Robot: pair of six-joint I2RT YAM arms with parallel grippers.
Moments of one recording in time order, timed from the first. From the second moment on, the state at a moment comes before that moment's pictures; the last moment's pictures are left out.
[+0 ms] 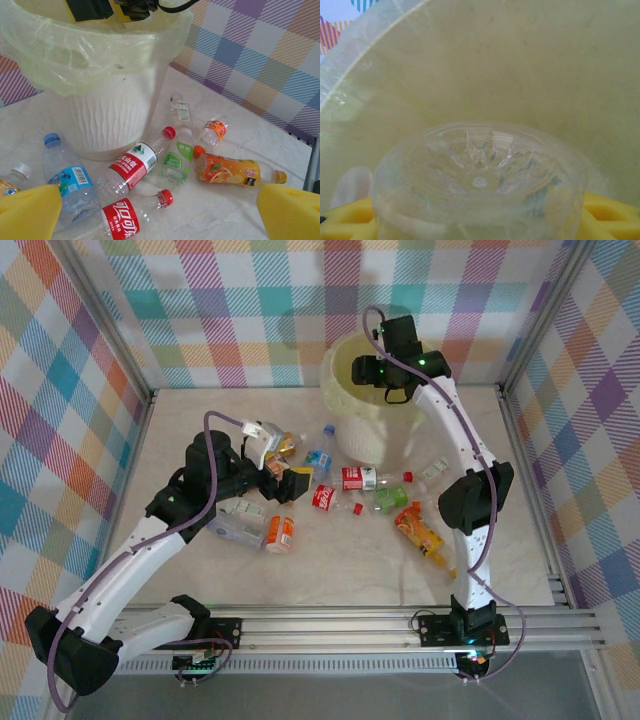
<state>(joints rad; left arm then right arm) -0.55 1.04 1.03 -0.30 0.38 -0.04 0.38 2.12 2.36 -0.95 -0.01 0.28</state>
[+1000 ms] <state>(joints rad) -0.56 1.04 1.03 -0.30 0.38 -0.03 0.37 2.08 2.42 -0.99 -0.08 0.26</state>
